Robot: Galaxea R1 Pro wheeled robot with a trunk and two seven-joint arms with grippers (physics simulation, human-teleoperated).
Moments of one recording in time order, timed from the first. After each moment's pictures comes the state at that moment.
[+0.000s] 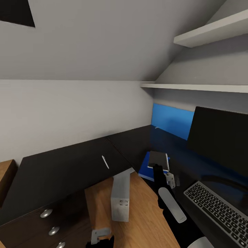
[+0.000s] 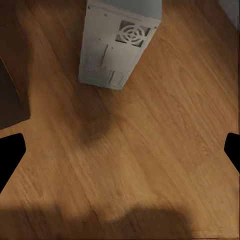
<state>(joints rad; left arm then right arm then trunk) -0.08 0.02 -0.54 -1.01 0.60 0.13 0.31 -0.45 0.02 0.32 -1.16 -1.43 -0.41 -0.34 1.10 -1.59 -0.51</state>
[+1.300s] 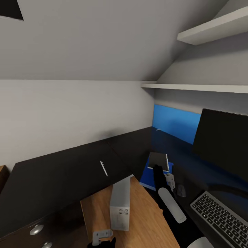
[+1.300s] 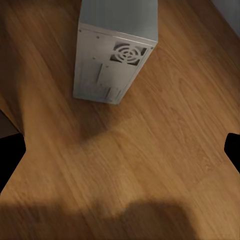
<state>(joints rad) -0.08 0.02 -0.57 -1.01 0.60 0.12 0.32 -0.45 0.03 0.32 -1.15 -1.43 -0.41 -0.34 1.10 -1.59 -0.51</state>
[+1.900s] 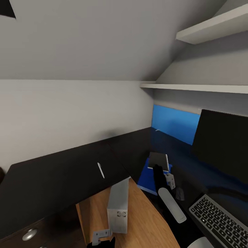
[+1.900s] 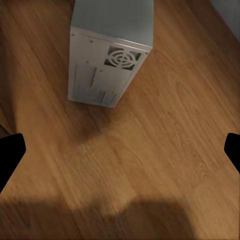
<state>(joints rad) -0.08 0.01 -0.56 -1.01 0.61 0.13 0.32 -0.45 0.02 0.32 -1.15 -1.43 -0.41 -0.34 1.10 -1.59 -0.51</state>
